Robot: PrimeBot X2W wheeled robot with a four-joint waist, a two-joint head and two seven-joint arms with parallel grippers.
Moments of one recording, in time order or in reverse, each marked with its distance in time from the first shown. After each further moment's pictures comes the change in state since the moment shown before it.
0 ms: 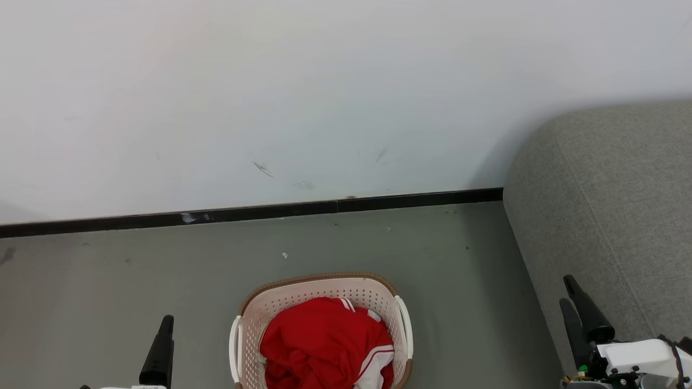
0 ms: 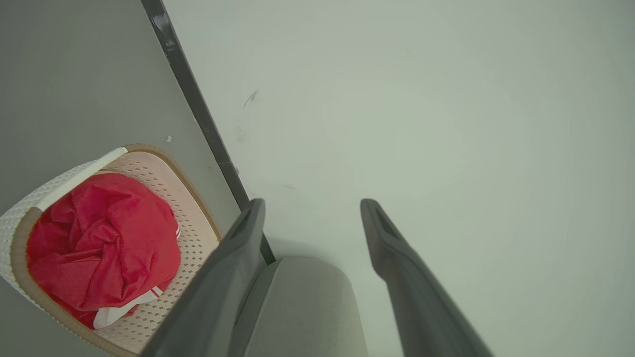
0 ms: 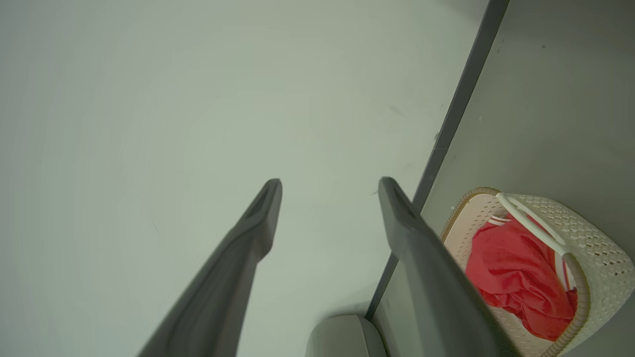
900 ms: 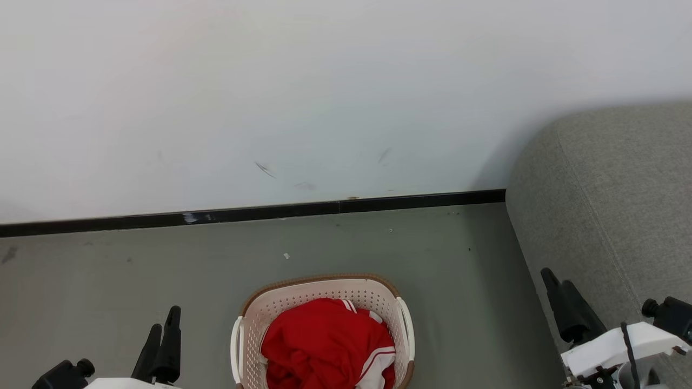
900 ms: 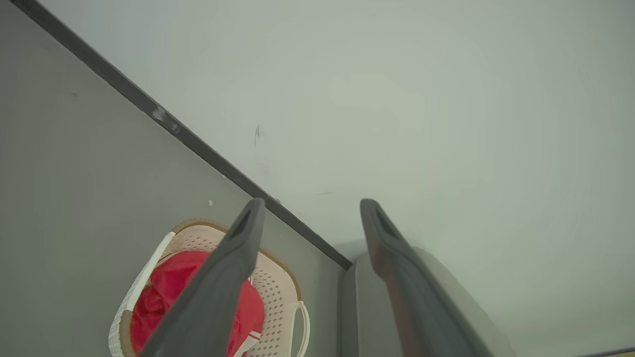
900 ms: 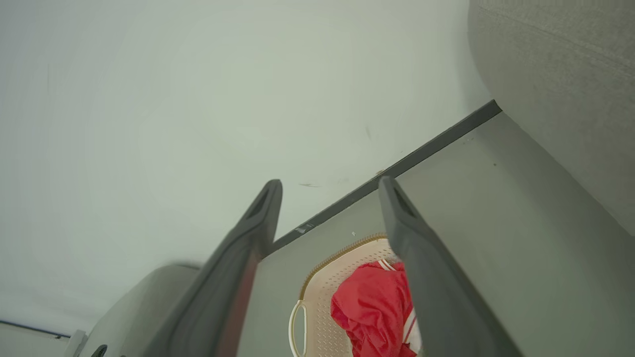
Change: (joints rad) left arm -0.001 0.054 -0.044 -0.036 0.429 0.000 -0.094; right arm -0.001 -0.064 0.090 -0.076 -0.581 0.000 -0.097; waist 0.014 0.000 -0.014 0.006
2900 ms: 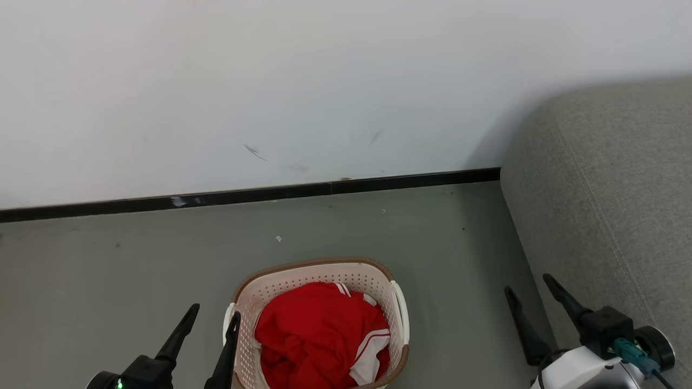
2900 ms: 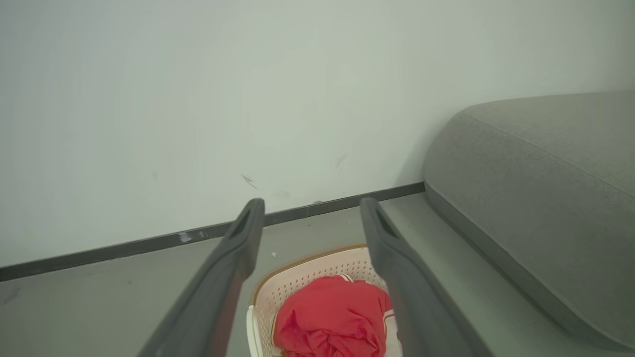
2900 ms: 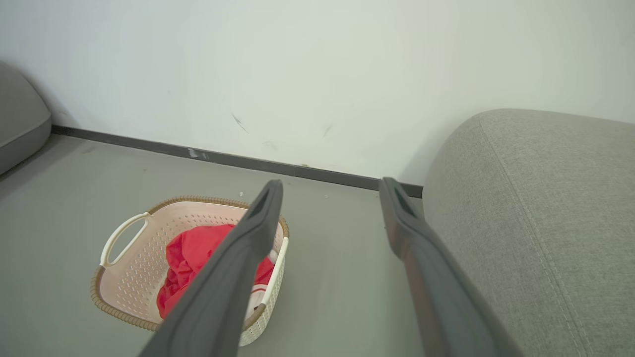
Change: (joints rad) left arm 0.044 0.000 -0.084 -0.119 0.937 0.004 -0.193; right arm 0.027 0.025 0.037 -0.024 -0.919 0.000 -0.195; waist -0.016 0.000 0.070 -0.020
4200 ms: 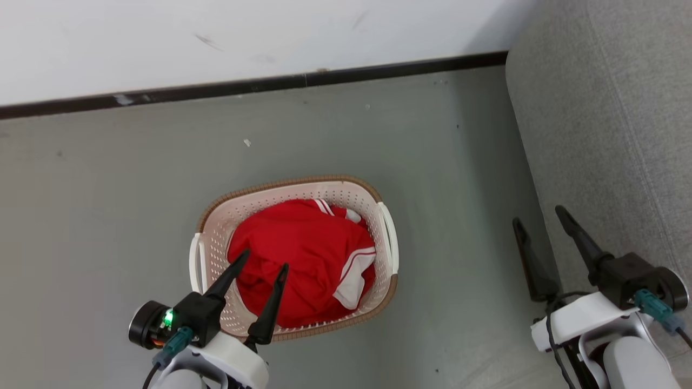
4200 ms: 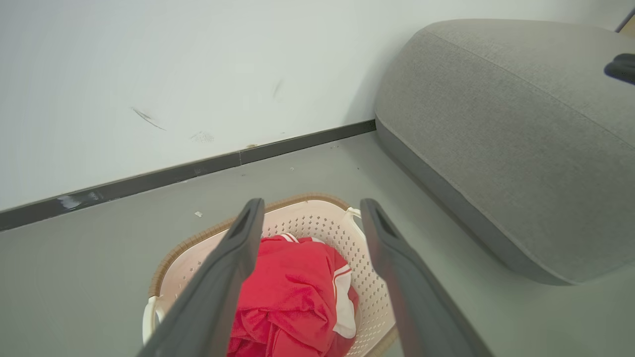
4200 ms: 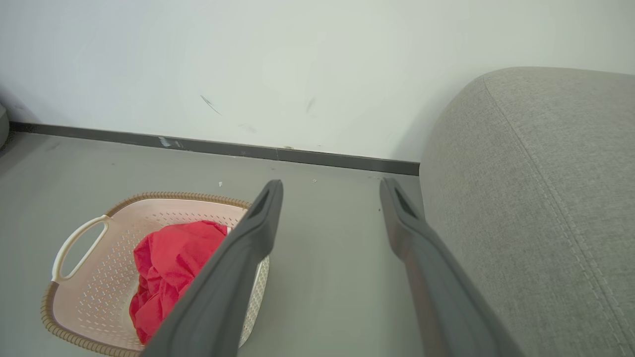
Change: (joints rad) left arm -0.228 -0.010 -0.164 0.126 -0.017 -0.009 0.000; right arm -0.112 0.026 -0.046 -0.091 -0.004 0.000 0.000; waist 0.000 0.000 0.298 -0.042
